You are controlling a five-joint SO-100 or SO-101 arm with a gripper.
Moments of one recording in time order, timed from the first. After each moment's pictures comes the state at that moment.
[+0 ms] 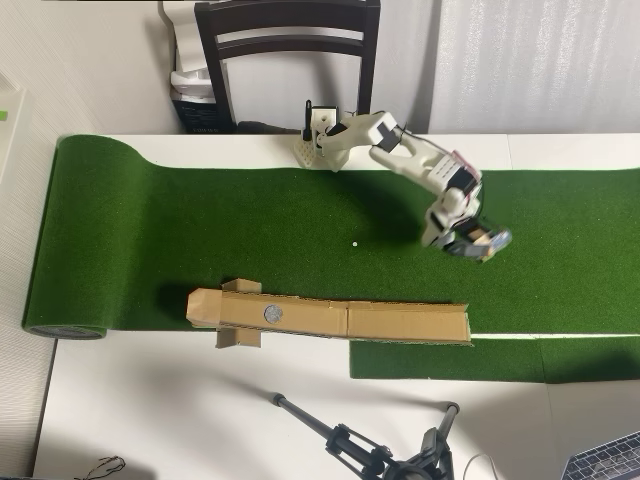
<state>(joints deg) -46.5 53.3 37.4 94.9 111.1</state>
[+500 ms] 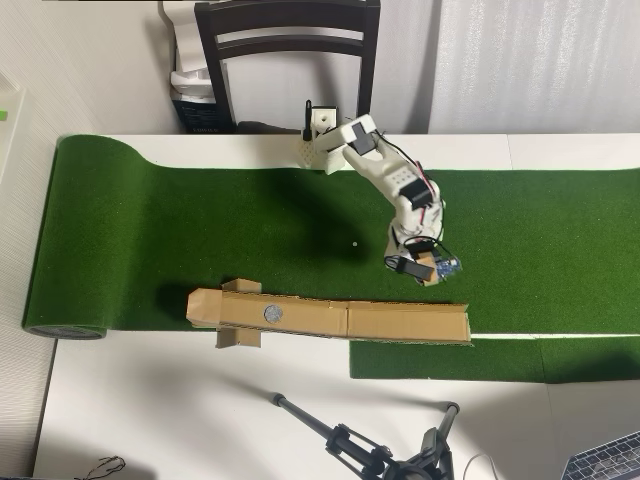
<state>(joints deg) -28.7 65.3 37.4 94.9 111.1</state>
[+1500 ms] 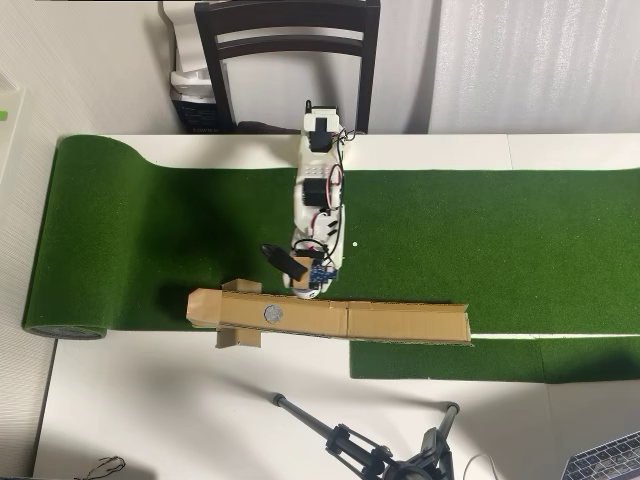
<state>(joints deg) 1.6 70.5 37.4 85.2 96.3</state>
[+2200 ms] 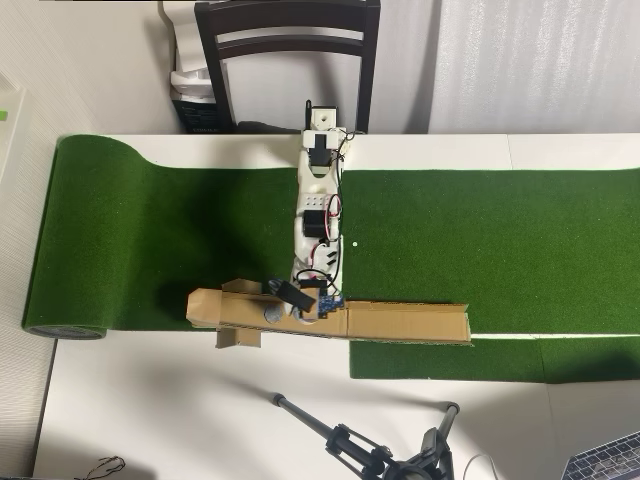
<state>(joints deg) 0.9 58.7 37.4 76.4 88.9</state>
